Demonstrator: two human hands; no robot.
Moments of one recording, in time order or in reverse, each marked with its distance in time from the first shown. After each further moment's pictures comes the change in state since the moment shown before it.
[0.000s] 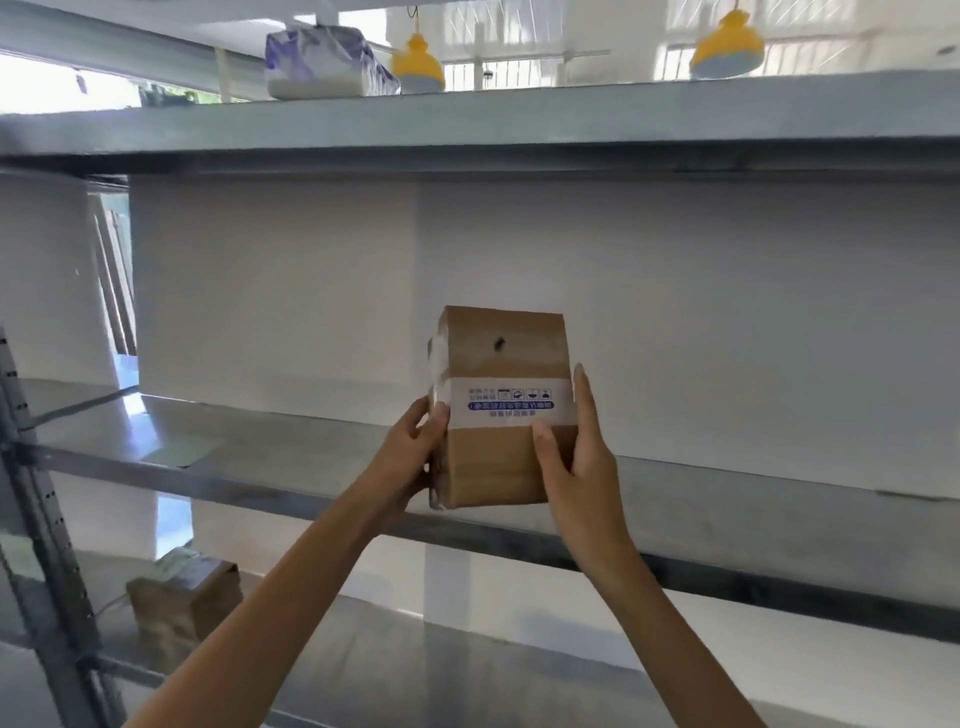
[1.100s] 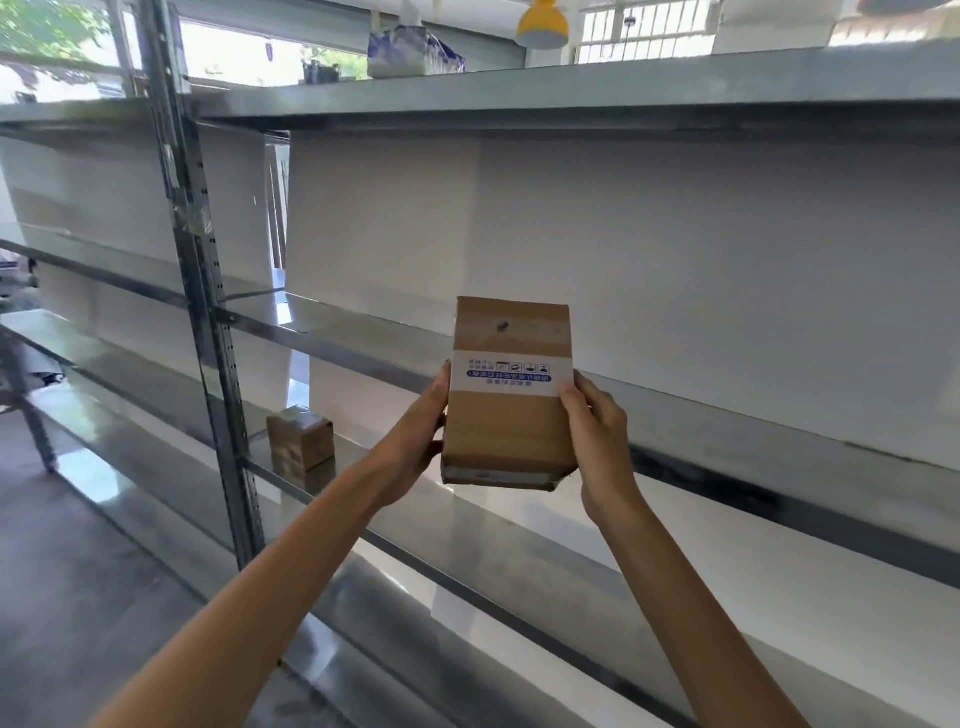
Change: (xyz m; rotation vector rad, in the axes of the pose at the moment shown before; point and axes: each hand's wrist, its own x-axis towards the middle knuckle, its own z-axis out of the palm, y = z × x) left_hand -0.178 0.010 0.119 0.045 0.236 -0.114; right_hand -0.095 -0.014 -0.115 0.298 -0.178 0.303
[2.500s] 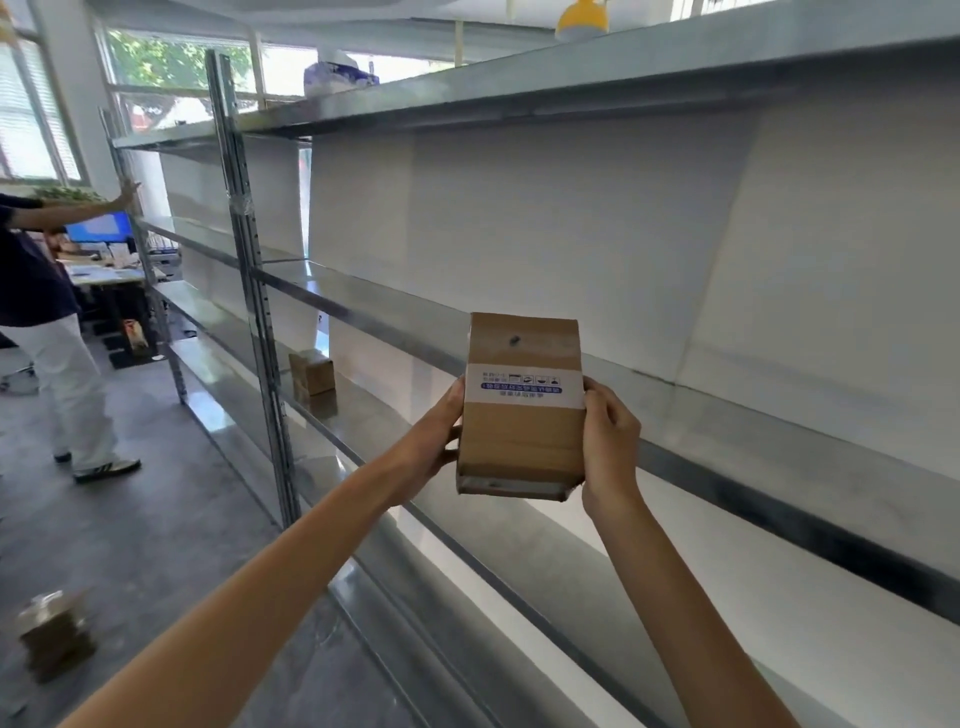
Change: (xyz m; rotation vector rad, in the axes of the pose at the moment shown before) left_hand -0.132 0.006 0.384 0.061 0.193 -0.069; right_hand -0.058 0.022 -0.370 0.128 -0.047 0.046
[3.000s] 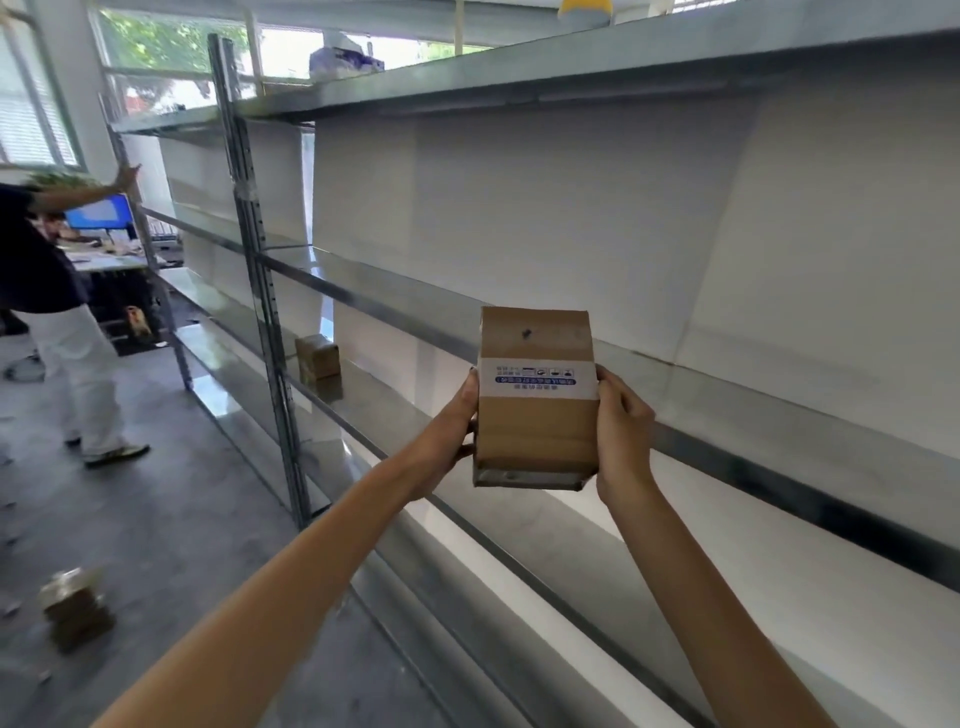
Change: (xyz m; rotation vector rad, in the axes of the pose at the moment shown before) left_hand -0.027 -0.002 0.012 0.023 -0.047 0.013; right_hand -0.021 -0.009 -0.016 -0.003 0.007 0.015
